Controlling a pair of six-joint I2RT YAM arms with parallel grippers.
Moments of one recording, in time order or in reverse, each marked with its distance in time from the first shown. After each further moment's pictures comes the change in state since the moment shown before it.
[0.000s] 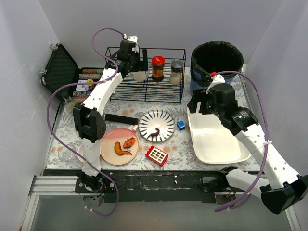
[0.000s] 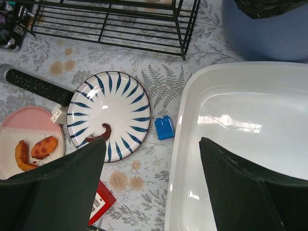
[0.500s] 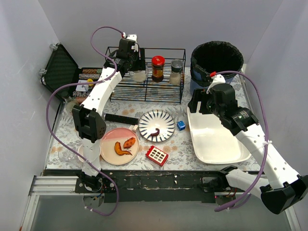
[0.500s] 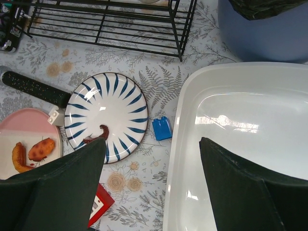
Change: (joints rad) left arm 0.000 0.000 0.049 -0.051 0.004 -0.008; right arm 0.000 0.000 0.000 0.000 0.013 -0.003
